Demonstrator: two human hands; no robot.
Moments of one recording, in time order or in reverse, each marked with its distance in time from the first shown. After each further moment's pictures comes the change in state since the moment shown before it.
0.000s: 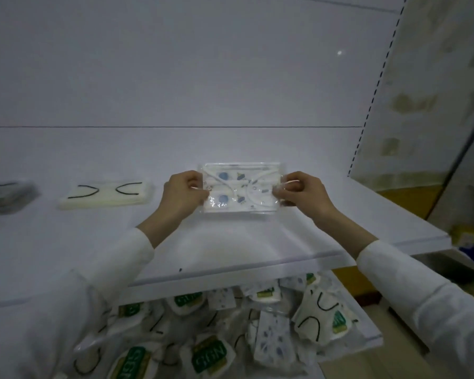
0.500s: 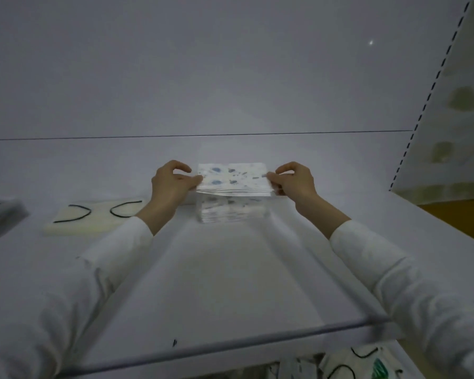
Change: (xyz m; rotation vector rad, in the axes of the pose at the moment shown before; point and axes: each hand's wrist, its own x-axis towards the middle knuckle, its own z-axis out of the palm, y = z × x) left_hand 0.132 -0.044 0.003 -0.010 0.187 -0.099; right_hand 0.153 0.026 0.068 0.057 0.099 0.117
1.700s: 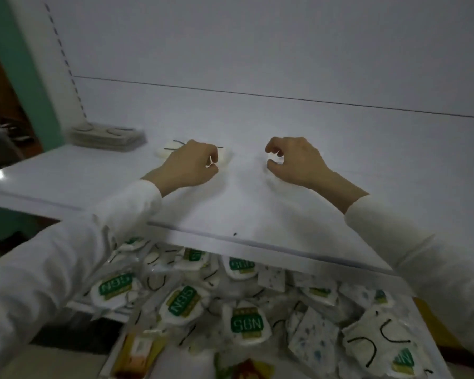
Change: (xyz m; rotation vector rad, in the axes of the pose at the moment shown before) left_hand -0.120 -0.007 -0.120 0.942 -0.105 0.310; right_hand -0.117 -0.040 0.056 -0.836 -0.459 -0.813
